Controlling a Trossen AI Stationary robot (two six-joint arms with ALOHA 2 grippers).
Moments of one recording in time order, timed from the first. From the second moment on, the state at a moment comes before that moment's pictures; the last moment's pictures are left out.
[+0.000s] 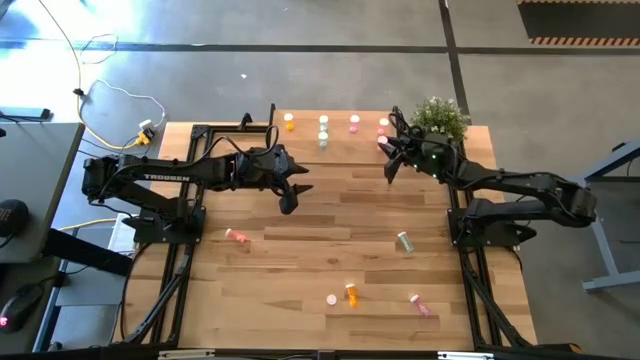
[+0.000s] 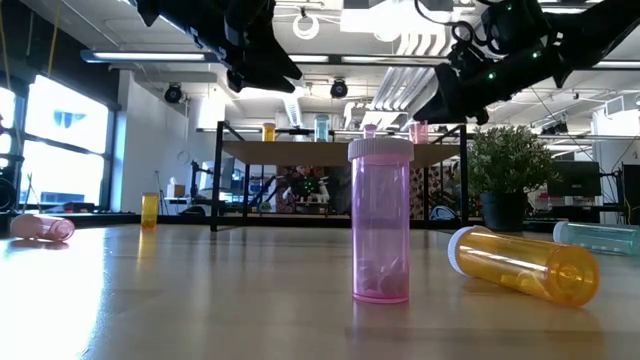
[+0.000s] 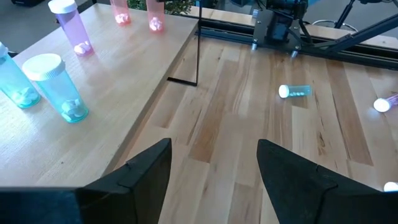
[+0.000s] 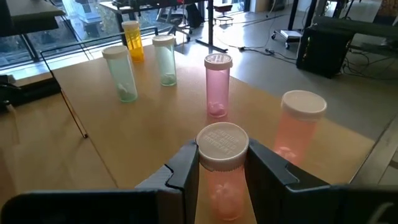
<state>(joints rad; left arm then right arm) 0.27 1.29 0.89 -0.09 -0.09 -0.07 -0.52 1.02 0.48 0.31 0.15 0.07</state>
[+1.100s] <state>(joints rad) 0.27 1.29 0.89 -0.09 -0.09 -0.07 -0.52 1.03 0.48 0.31 0.19 0.07</state>
